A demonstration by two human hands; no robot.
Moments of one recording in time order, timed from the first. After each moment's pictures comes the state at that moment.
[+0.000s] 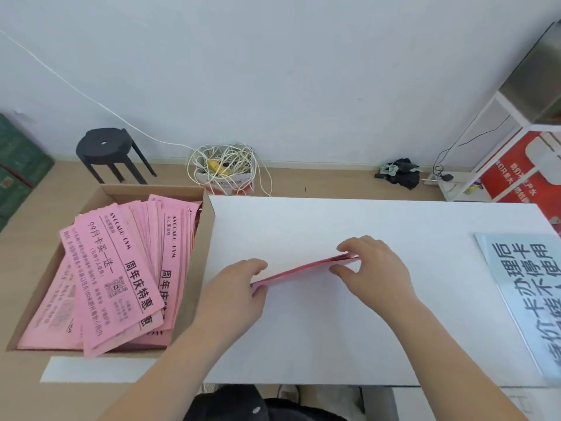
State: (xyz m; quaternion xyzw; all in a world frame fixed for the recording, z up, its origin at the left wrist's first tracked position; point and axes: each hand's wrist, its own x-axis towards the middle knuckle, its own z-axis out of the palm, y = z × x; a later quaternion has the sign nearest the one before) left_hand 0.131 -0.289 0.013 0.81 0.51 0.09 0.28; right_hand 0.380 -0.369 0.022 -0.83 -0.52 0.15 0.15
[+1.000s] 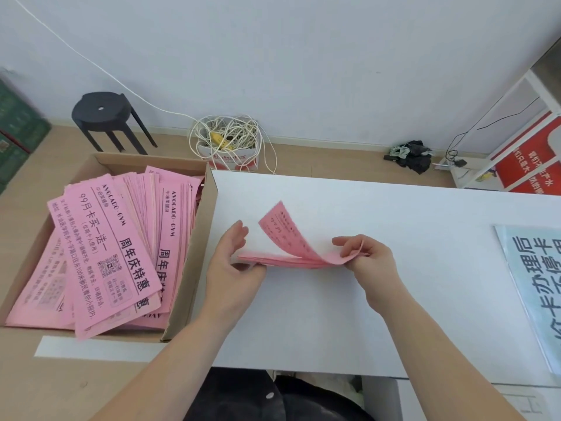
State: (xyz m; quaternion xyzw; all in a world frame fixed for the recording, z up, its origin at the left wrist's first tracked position) left_hand 0.137 -0.290 -0.023 0.53 0.55 0.35 0.55; right_hand 0.373 -0.355 -0.033 -0.72 -0.24 0.44 0.48
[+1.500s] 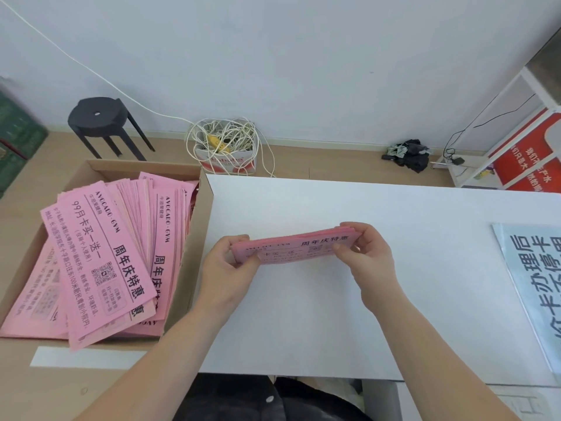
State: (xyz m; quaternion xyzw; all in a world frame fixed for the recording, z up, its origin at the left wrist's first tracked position) left_hand 0.142 -0.272 -0.026 0.51 0.57 0.34 0.54; right_hand 0.368 -0.350 -0.024 -0.69 -0.23 0.41 0.55
